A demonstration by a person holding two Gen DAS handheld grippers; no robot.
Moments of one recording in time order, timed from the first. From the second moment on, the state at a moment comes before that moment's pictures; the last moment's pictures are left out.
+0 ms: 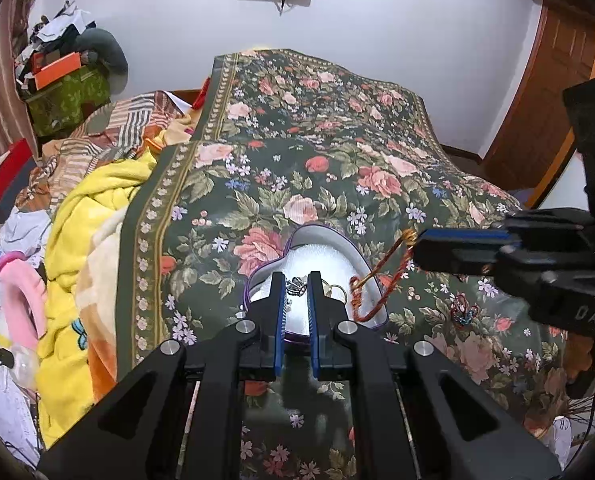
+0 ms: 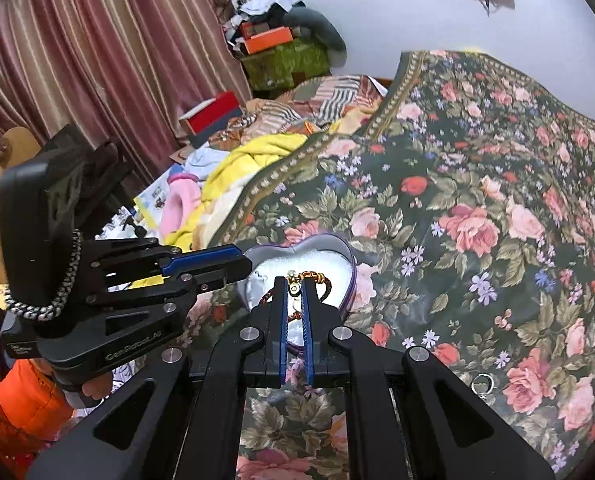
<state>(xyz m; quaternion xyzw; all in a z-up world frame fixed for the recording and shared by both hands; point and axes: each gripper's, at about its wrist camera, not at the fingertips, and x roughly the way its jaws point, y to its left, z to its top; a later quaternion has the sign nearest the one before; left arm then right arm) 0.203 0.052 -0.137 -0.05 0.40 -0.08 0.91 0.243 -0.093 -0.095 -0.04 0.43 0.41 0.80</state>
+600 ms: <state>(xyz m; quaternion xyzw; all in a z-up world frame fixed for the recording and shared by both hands) 0.215 0.064 -0.140 -0.07 0.40 -0.07 0.91 0.268 -0.068 -0.115 -0.05 0.45 0.40 0.79</state>
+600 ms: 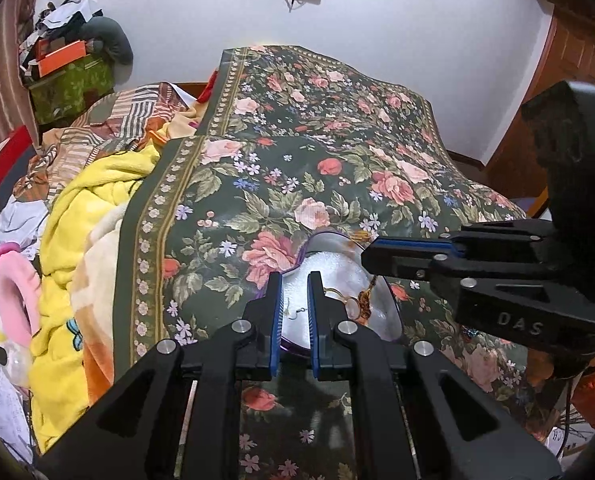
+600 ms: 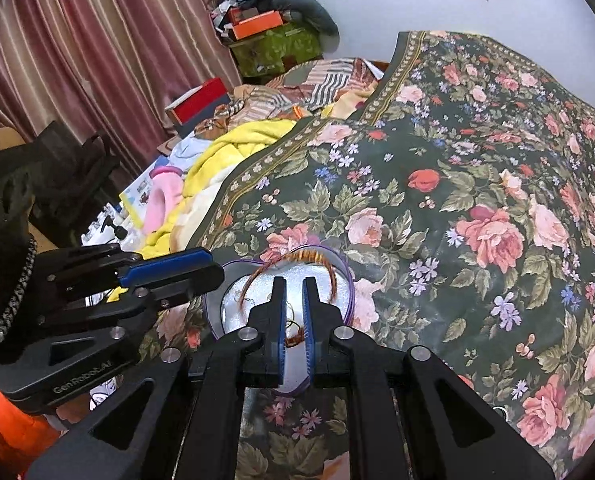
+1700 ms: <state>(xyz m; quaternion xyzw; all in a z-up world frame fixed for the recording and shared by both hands) 0.203 -0.047 -0.118 0.00 0.41 -0.15 0.90 0.225 -0.229 -0.080 -0.08 0.40 0.24 0.88</state>
